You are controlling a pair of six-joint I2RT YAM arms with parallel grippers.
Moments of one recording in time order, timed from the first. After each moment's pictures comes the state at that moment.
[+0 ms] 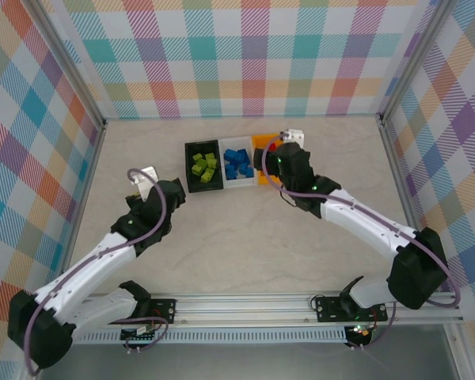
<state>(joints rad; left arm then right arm) -0.55 1.01 0.74 -0.39 -0.79 -0.57 0.69 1.38 1.05 -0.13 0.46 0.44</state>
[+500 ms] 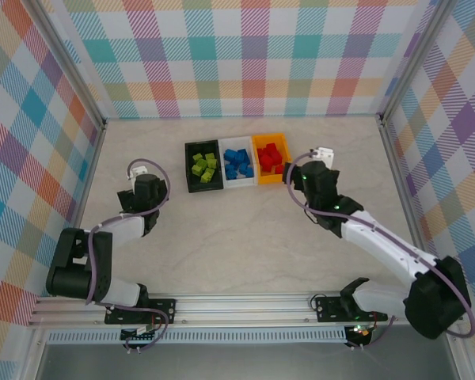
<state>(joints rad) -0.12 1.45 0.54 0.31 -0.48 -0.20 0.55 1.15 0.79 -0.11 0.52 0.43</state>
